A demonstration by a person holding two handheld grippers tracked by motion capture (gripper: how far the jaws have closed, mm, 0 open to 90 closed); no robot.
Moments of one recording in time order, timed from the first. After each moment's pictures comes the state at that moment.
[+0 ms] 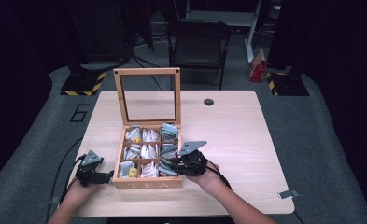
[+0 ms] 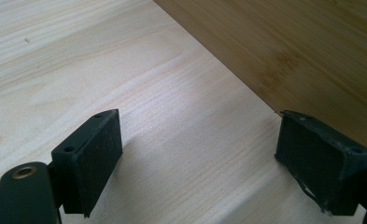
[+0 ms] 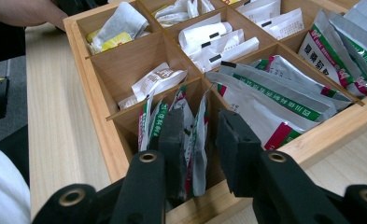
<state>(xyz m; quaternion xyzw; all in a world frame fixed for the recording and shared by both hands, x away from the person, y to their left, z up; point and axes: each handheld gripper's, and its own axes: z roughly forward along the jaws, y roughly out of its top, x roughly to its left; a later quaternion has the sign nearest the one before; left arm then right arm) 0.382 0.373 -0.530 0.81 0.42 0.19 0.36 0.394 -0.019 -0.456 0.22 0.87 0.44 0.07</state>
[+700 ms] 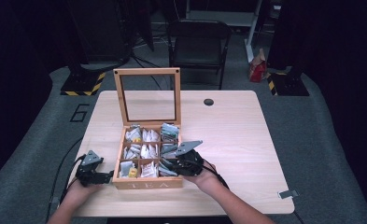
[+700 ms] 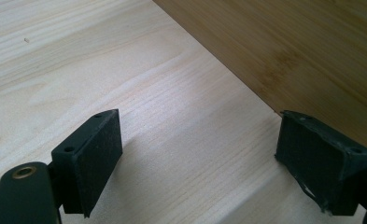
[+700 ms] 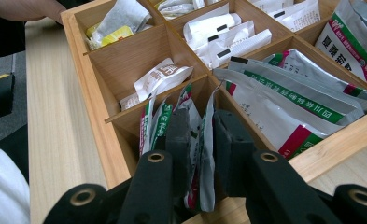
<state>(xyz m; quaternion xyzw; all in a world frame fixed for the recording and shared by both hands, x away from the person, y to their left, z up) 0.382 0.374 -0.530 0.81 0.42 0.19 0.36 0.399 -0.011 -0.461 0.21 0.88 0.43 0.05</state>
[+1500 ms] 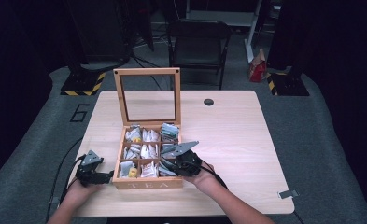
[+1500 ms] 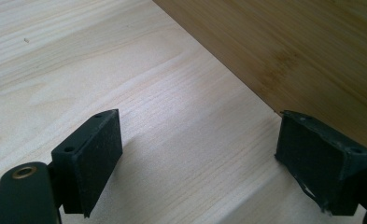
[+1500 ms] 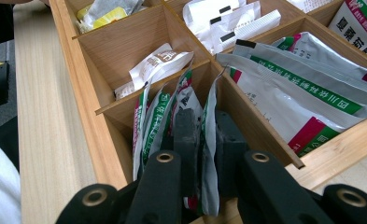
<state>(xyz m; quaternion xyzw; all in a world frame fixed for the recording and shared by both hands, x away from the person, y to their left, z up) 0.382 0.373 -0.530 0.81 0.42 0.19 0.36 0.401 -0.004 -0.468 0.21 0.89 0.40 0.05</state>
